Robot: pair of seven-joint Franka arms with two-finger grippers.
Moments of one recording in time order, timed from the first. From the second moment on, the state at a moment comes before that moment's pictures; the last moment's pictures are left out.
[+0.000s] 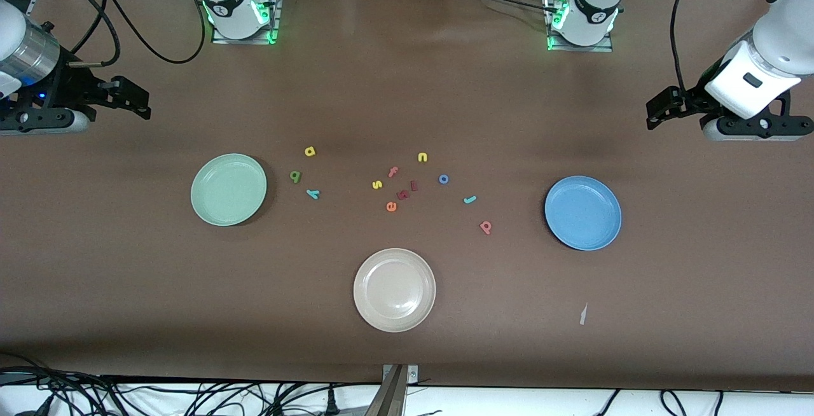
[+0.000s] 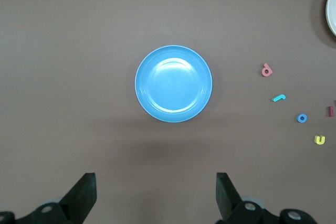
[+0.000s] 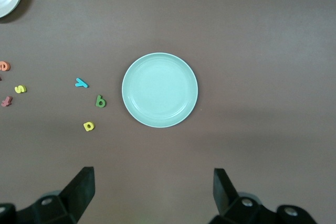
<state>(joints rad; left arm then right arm) 0.01 -0.03 -0.10 -1.73 -0.01 1.67 -0.11 0.08 0.01 0.01 -1.65 -0.01 1.61 0.03</state>
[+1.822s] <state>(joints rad) 0.01 -0.03 -0.10 -1.73 -0.01 1.67 -0.11 0.08 0.01 0.01 -1.65 -0.01 1.60 0.02</state>
